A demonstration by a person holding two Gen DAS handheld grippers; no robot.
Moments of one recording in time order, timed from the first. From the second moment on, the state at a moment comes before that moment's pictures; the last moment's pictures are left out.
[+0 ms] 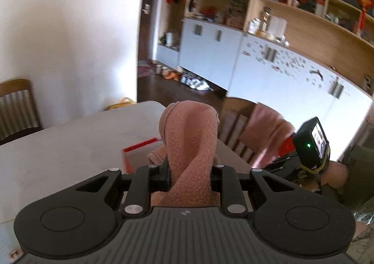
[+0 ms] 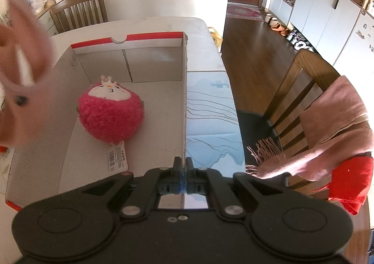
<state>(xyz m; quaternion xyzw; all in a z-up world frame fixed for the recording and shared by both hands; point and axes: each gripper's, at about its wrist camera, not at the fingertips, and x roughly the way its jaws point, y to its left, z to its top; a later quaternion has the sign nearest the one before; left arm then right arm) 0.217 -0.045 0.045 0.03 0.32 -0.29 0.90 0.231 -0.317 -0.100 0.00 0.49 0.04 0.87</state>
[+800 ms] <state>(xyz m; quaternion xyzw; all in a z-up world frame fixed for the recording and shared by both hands) 0.244 -0.146 -0.079 0.15 0.47 -0.35 0.80 0.232 -0.317 -0.099 0.00 0.49 0.04 0.87</state>
